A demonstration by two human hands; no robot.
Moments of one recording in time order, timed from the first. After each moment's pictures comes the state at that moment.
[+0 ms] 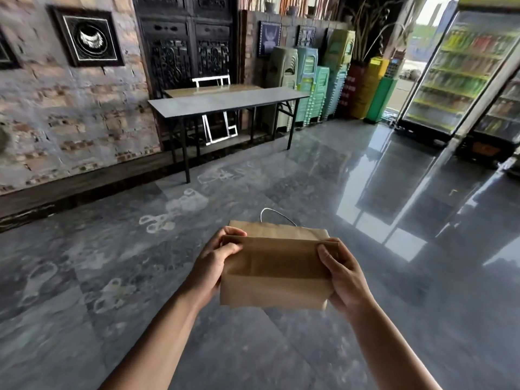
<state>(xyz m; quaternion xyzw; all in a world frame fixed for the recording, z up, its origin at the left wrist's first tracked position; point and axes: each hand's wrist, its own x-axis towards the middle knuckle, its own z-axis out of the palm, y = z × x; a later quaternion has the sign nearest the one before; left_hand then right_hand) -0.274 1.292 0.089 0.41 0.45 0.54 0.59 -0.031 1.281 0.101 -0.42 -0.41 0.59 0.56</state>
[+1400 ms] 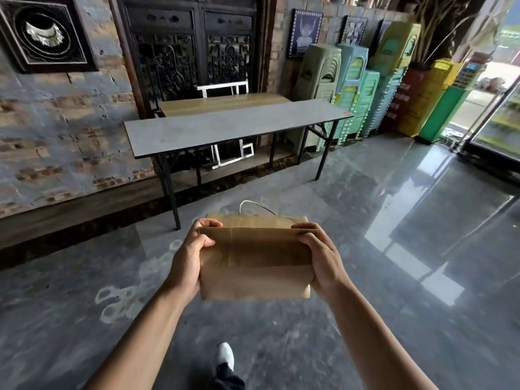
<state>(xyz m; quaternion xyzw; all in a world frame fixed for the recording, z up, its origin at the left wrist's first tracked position) -0.326 2.088 0.076 0.32 0.49 0.62 0.52 -0.104 2.133 0.089 -0.47 -0.46 0.58 0.48</state>
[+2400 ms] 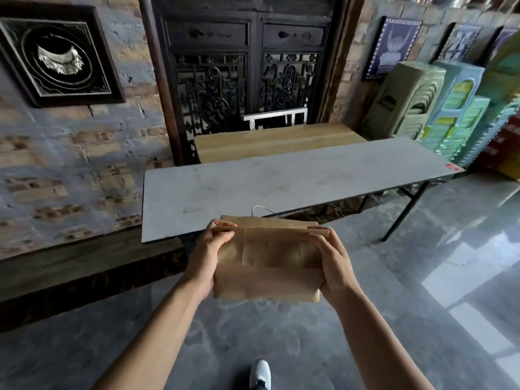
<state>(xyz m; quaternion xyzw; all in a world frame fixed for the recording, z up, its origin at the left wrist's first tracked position) -0.585 2.660 0.073 0.28 0.55 0.64 0.45 -0.371 2.730 0.078 -0.45 -0.46 0.62 0.45</state>
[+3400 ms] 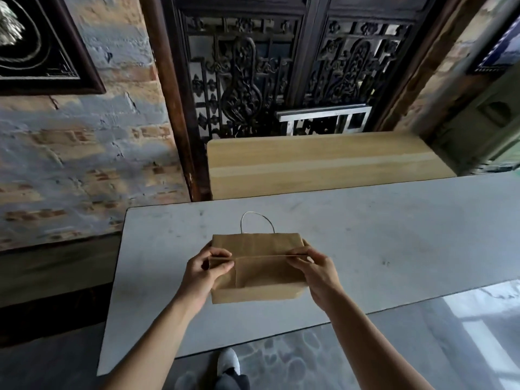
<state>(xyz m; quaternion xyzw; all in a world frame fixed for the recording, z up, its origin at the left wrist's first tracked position) -0.856 3.029 -0.039 0.17 0.63 0.60 0.47 -0.644 3.163 -0.021 -0.50 -0.49 0.66 0.27</state>
